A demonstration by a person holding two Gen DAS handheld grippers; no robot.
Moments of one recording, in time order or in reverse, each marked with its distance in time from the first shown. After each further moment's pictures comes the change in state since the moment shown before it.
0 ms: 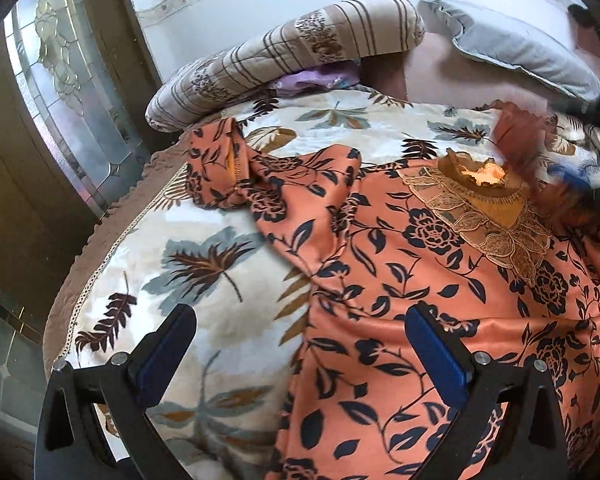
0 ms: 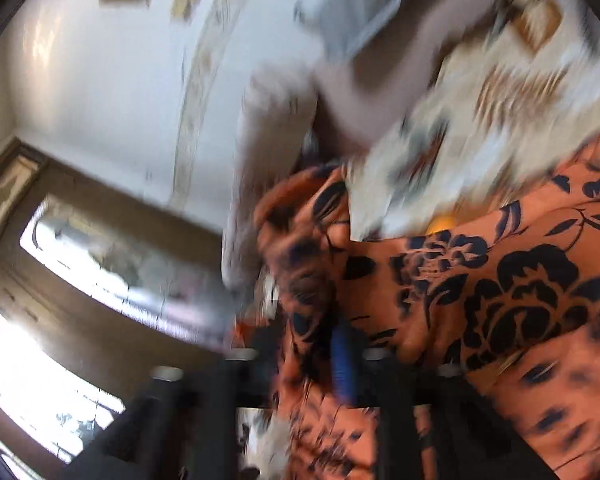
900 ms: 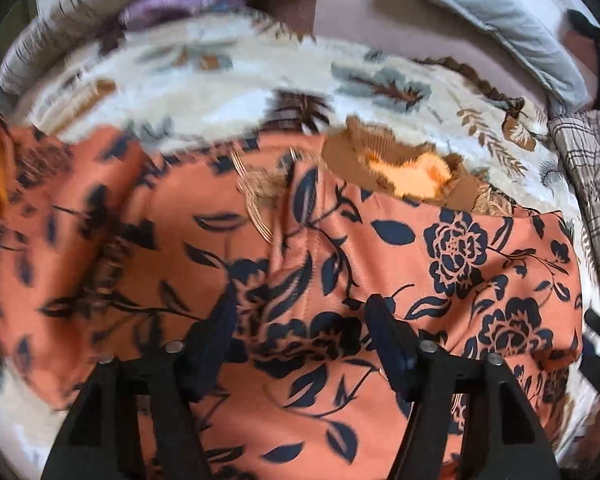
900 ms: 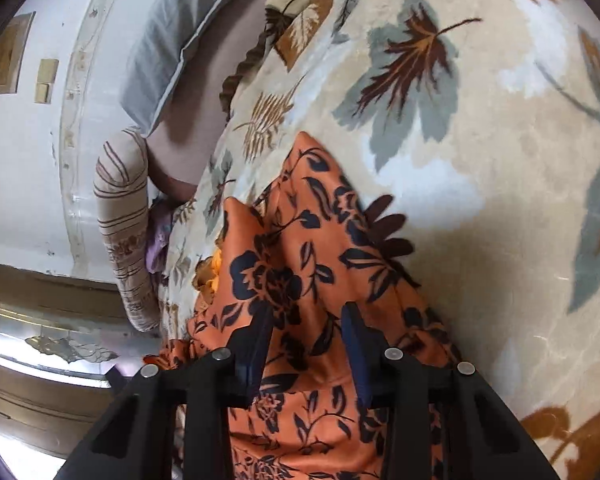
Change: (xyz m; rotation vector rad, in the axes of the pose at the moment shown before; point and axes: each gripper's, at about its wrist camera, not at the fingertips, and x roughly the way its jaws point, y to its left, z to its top) left arm 0.148 -0.128 0.084 -0.024 0.297 -0.386; right arm -0.152 -0.143 0.007 0.321 -0.095 -0.363
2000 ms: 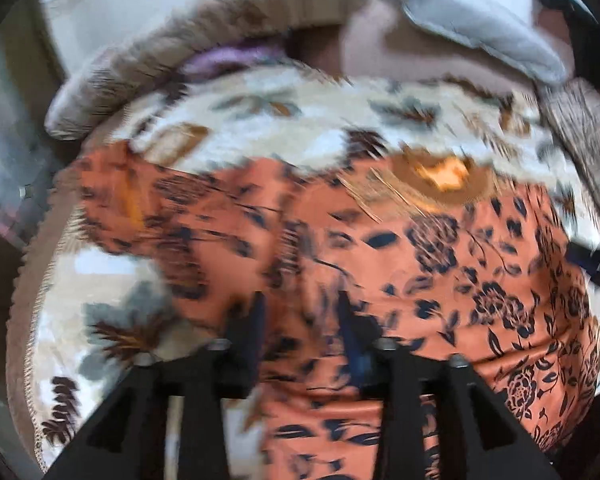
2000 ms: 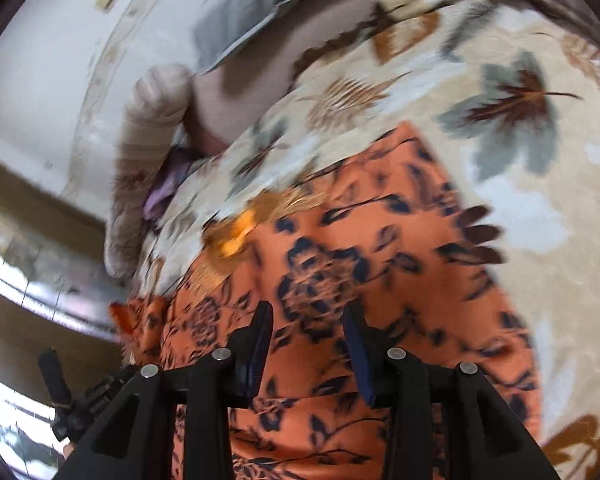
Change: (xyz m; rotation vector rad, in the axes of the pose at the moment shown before) left arm -0.127 0.089 -0.032 0.135 -0.153 0.149; right arm 0.041 0.075 -0.046 -0.334 0.012 -0.076
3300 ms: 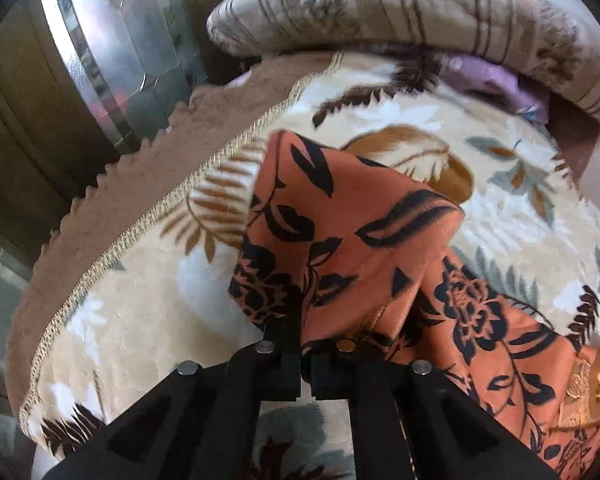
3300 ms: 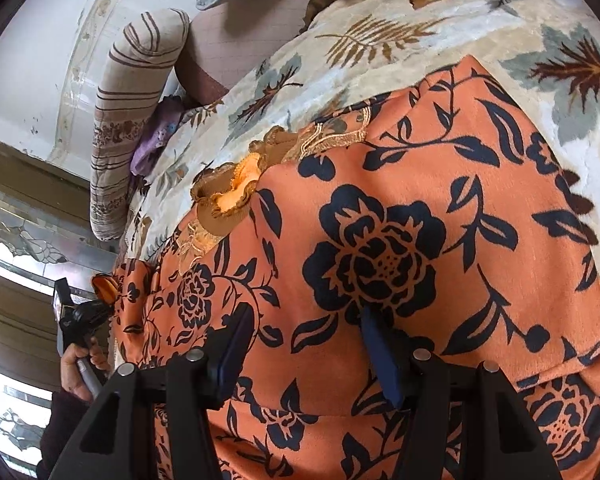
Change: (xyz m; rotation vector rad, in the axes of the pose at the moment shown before) left arm 0.100 0.169 0.061 -0.466 0.041 0.335; right arm 0.055 0.022 0.002 -0.037 0.090 -0.057
